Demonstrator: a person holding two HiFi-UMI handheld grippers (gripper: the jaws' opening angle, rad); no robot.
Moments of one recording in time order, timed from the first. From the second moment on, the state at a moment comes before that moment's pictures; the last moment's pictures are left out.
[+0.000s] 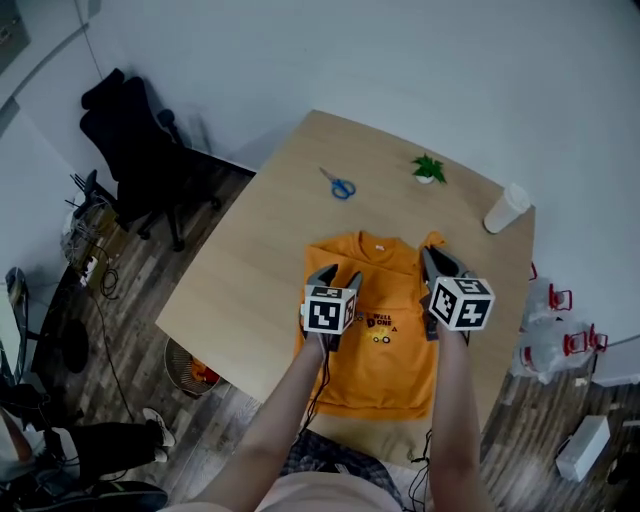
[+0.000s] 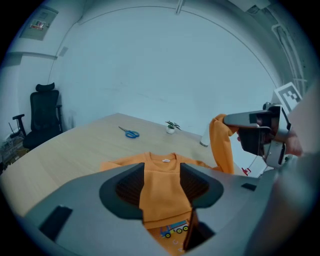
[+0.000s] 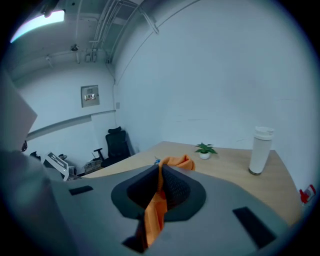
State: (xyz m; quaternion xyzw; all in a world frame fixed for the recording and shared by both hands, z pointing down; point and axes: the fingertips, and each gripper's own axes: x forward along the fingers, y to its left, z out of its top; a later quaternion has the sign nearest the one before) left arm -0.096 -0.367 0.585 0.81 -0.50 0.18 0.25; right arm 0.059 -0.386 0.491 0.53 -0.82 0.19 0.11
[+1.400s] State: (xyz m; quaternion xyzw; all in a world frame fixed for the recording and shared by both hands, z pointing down) left arm -0.242 -0.346 0.638 0.73 -0.58 0.20 0.30; right arm -0.183 -0.380 0.620 0.26 -0.91 0.22 0.24
